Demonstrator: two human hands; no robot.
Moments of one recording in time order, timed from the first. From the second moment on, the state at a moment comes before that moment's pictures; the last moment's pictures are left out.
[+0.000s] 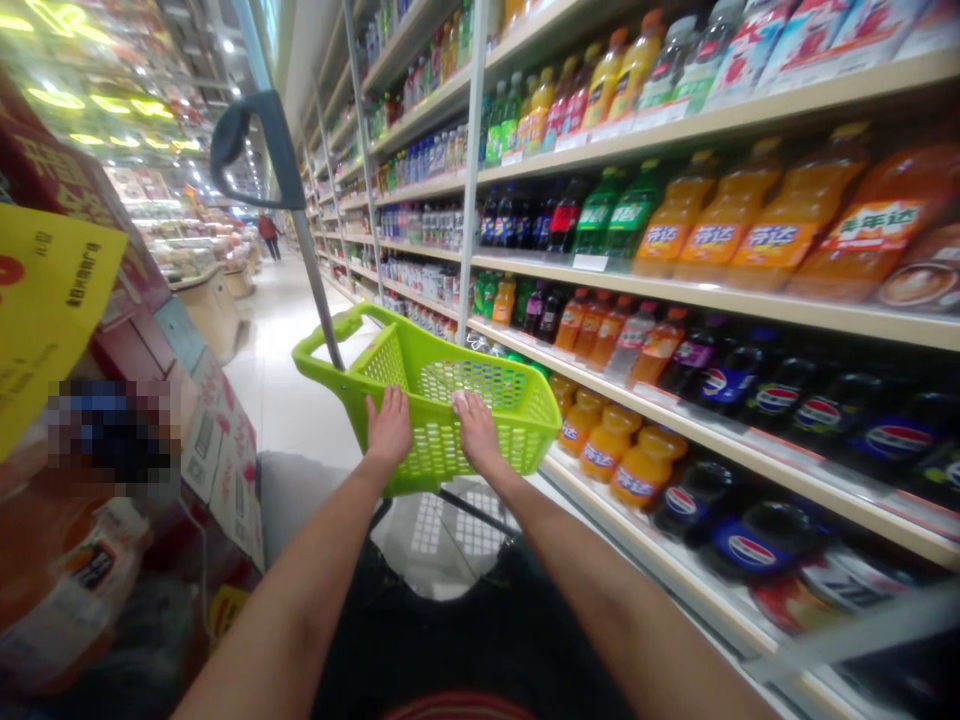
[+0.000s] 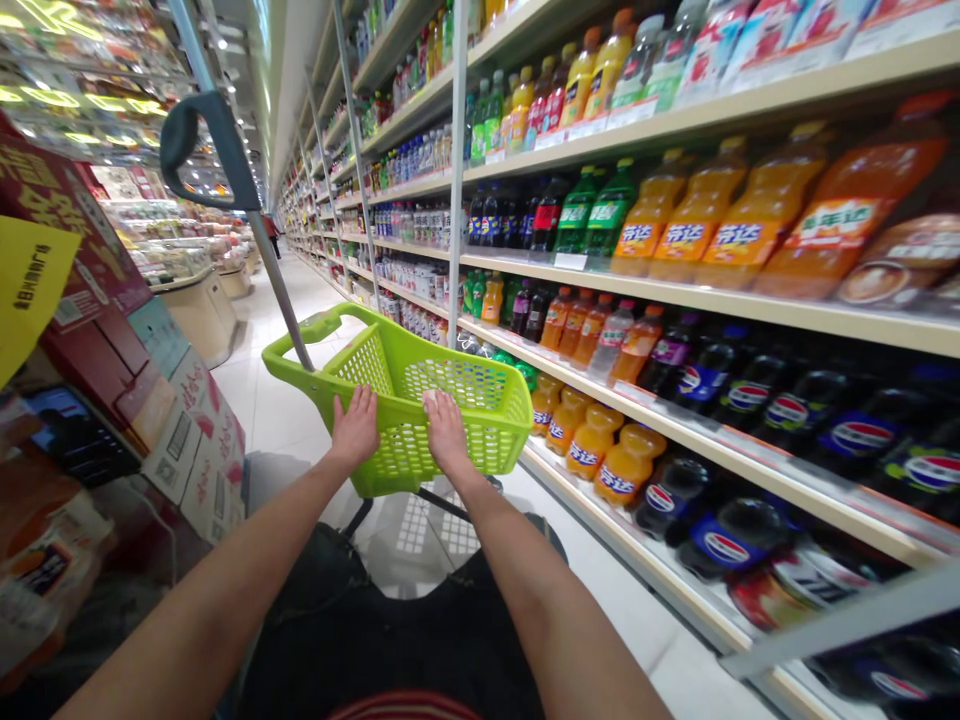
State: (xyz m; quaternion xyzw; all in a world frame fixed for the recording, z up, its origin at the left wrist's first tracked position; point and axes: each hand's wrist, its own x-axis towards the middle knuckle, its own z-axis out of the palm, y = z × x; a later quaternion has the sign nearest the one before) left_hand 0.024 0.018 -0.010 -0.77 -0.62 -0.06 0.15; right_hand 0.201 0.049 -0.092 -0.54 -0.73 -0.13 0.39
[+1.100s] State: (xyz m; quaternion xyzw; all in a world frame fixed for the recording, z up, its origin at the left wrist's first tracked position) left_hand -0.067 0.029 0.035 -0.67 -0.71 -0.14 0.14; right_hand 0.042 0.082 -0.027 -0.39 -0.82 -0.13 0.39
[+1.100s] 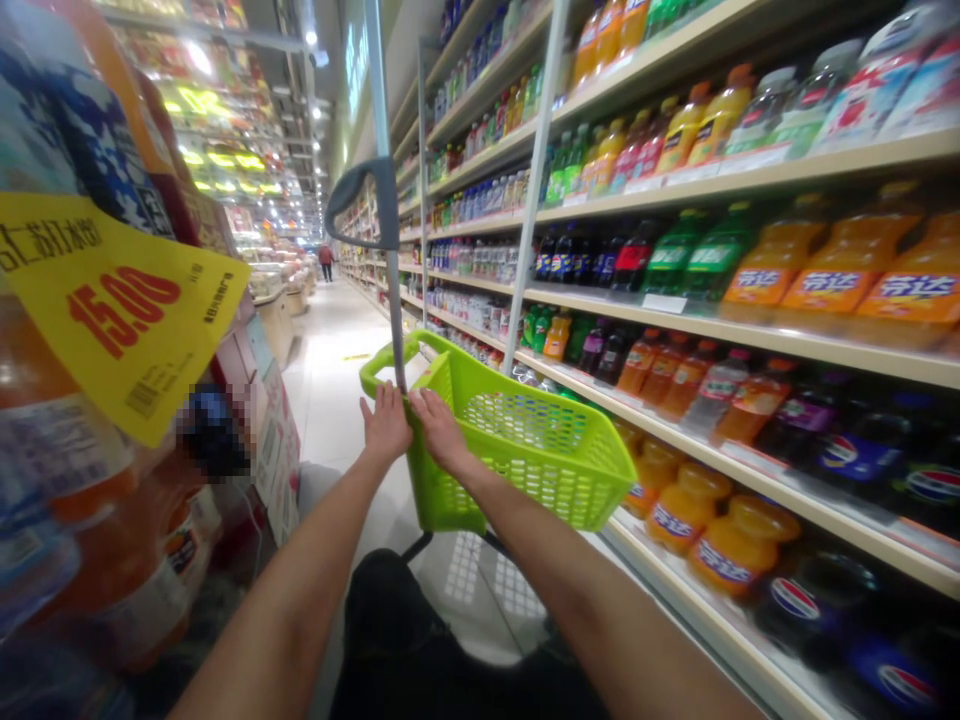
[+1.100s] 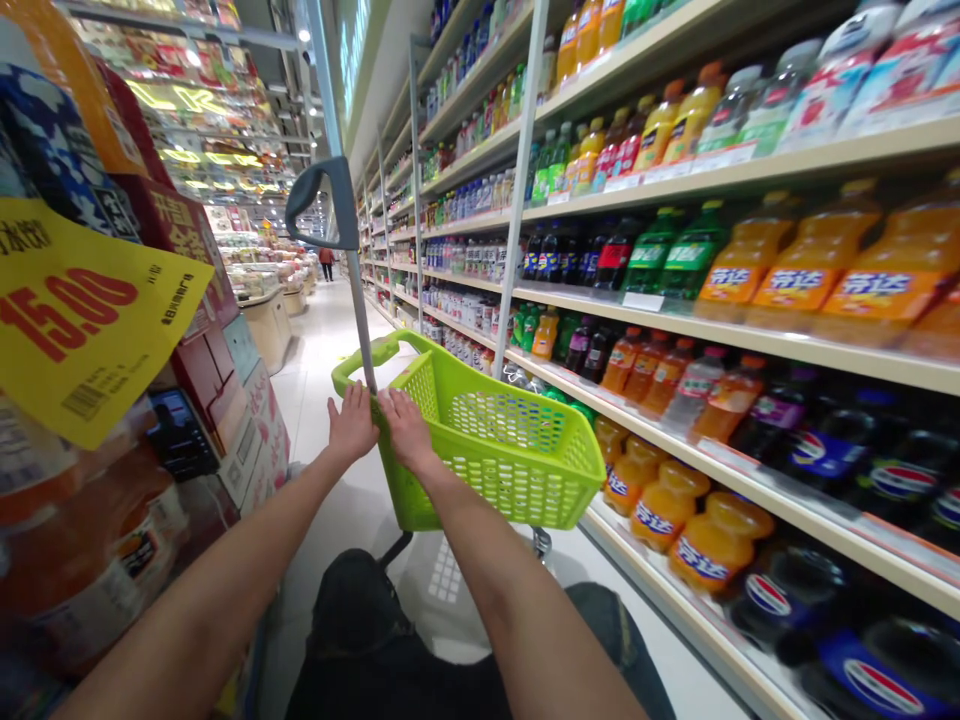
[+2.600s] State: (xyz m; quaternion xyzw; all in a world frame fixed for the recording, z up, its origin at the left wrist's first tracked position) left_hand -0.107 0.027 0.038 -0.64 -0.73 -0.20 0.16; right_hand 0.034 0.097 0.091 -0.19 -0.89 -0.32 0.28
